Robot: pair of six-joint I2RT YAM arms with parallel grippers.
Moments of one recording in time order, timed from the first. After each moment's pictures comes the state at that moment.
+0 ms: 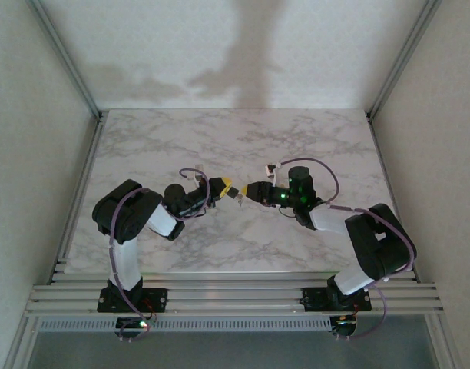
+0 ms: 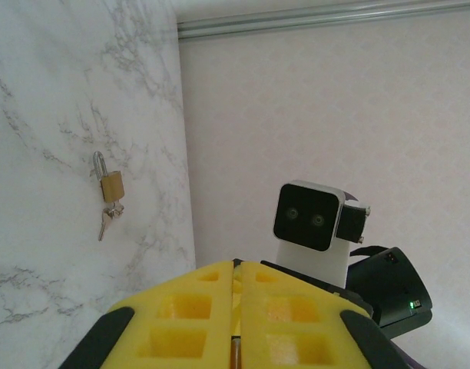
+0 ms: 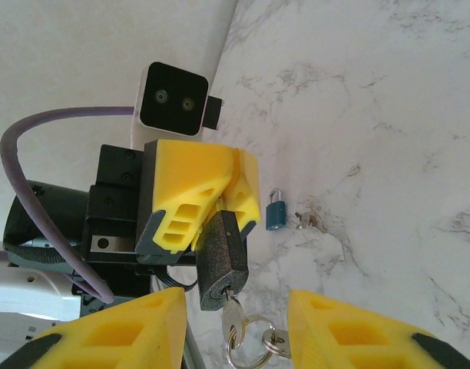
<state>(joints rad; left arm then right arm) -0.47 1.95 0.52 1.47 0.53 -1.48 0.49 1.55 0.60 0.59 -0.77 0.85</state>
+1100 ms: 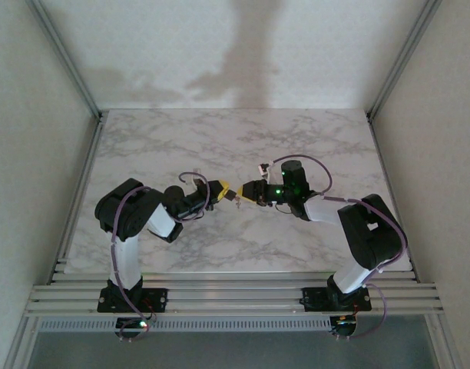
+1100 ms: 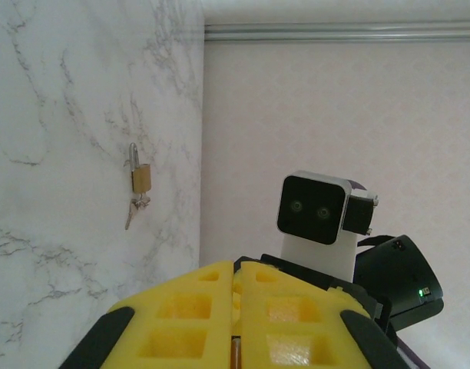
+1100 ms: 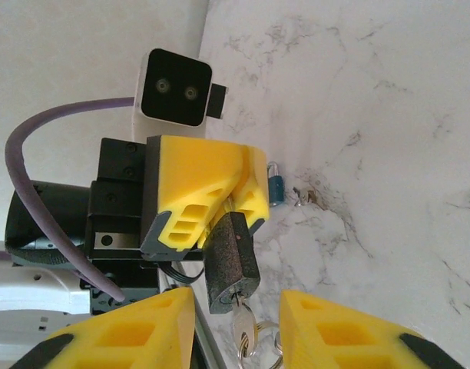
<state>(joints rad) -0.45 1.98 0.49 1.47 0.53 -1.53 0.49 1.64 0.71 0.43 -0.84 0.85</state>
